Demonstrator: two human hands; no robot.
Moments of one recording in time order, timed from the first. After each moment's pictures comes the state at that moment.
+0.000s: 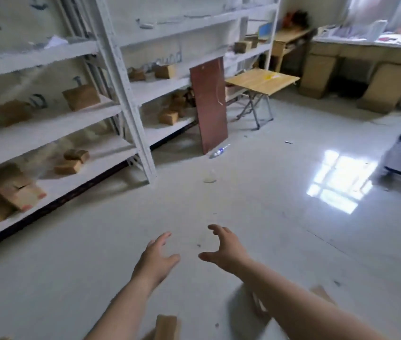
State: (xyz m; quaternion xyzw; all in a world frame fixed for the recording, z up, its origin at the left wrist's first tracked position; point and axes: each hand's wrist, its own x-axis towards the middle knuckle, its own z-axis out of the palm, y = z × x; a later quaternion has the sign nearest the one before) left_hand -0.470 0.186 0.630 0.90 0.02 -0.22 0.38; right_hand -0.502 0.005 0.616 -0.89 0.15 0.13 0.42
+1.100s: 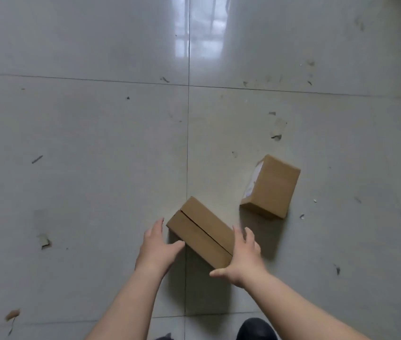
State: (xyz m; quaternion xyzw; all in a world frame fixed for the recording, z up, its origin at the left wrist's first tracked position) left_hand -0.358 -0.140 -0.015 0.84 -0.17 -0.50 0.15; right_hand -0.527 -0.205 -0.018 -0.63 0.61 0.26 0.39
